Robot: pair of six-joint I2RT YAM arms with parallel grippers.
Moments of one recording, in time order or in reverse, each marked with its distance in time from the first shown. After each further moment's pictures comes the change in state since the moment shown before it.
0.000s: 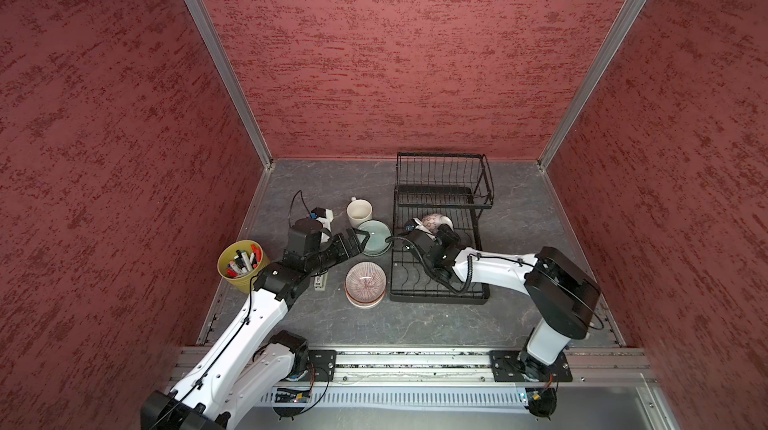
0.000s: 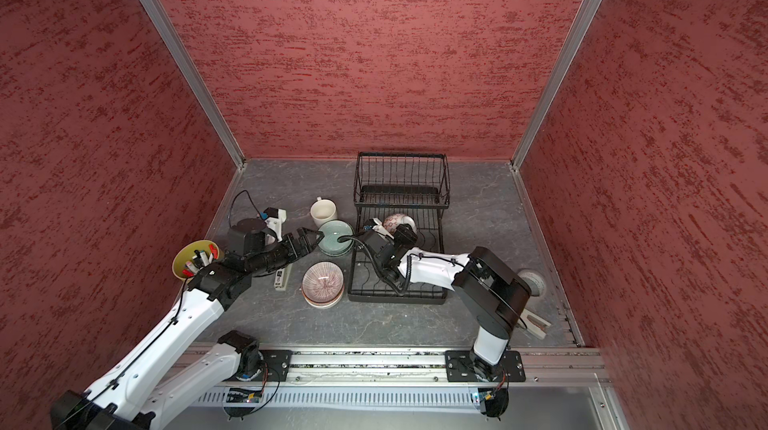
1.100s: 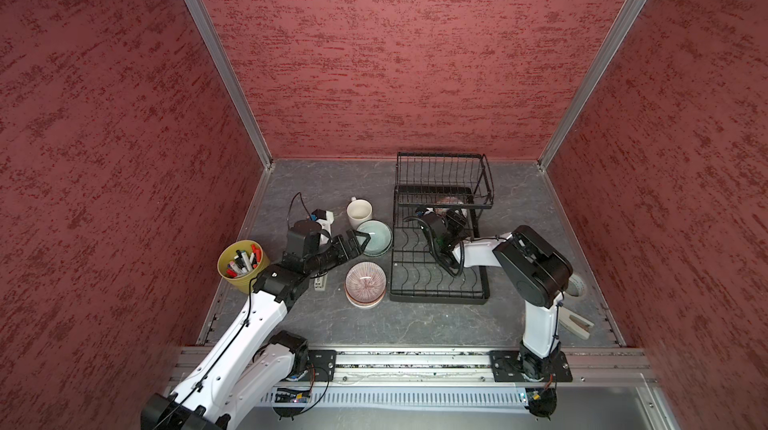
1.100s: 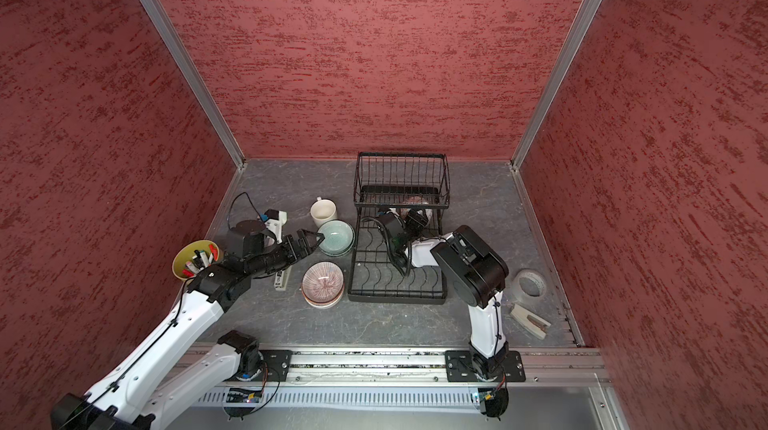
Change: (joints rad) left arm 0.005 -0.015 -0.018 0.006 0.040 -0.010; right arm -0.225 0.221 -0.018 0.511 0.077 -0.404
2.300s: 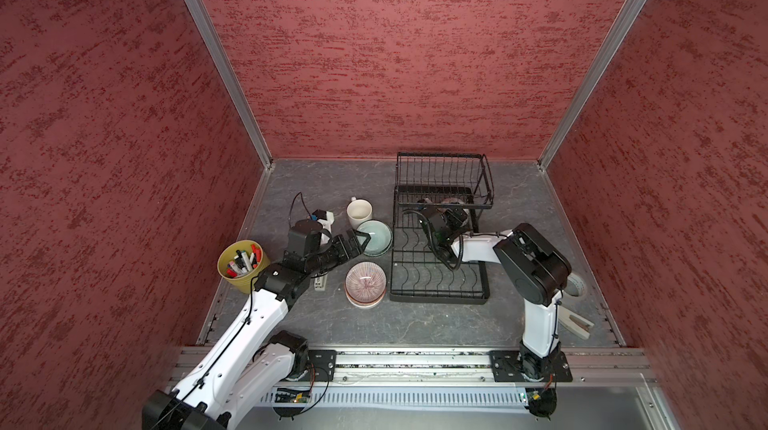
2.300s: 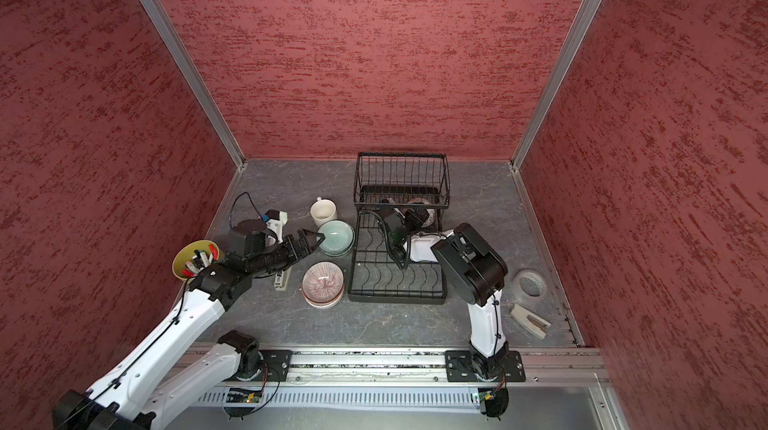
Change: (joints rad) left arm 0.000 0.015 0.000 0.001 0.000 -0.017; right arm -0.006 0.007 0.076 -0.104 -0.074 0.156
